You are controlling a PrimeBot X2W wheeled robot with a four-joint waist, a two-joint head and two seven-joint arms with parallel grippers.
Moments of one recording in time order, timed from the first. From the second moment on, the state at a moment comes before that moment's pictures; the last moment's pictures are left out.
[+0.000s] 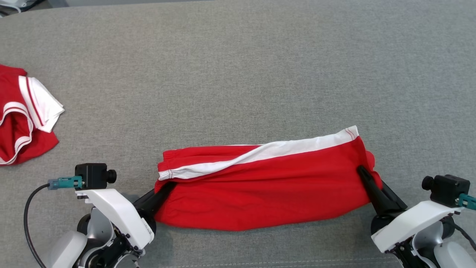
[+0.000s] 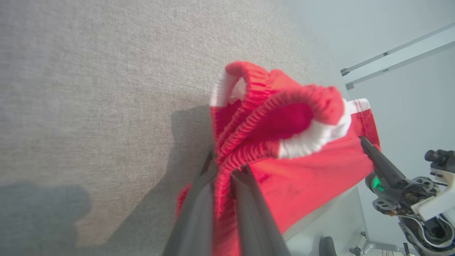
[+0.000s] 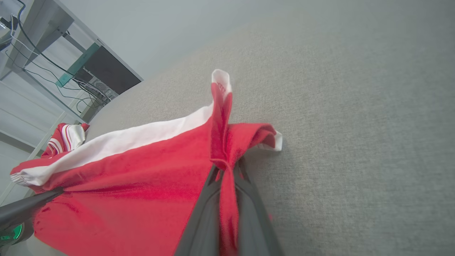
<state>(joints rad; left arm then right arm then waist) -0.25 0.49 -0.53 0.05 -1.25 0.03 0.28 -0.13 -0.27 0.28 0.11 0.80 0.13 0.02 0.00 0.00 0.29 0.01</state>
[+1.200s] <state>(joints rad) -0.30 0.44 -0.52 0.21 -1.04 0.09 -0.01 -0.20 -0.20 0.25 0.32 0.58 0.13 -0.02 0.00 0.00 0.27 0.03</state>
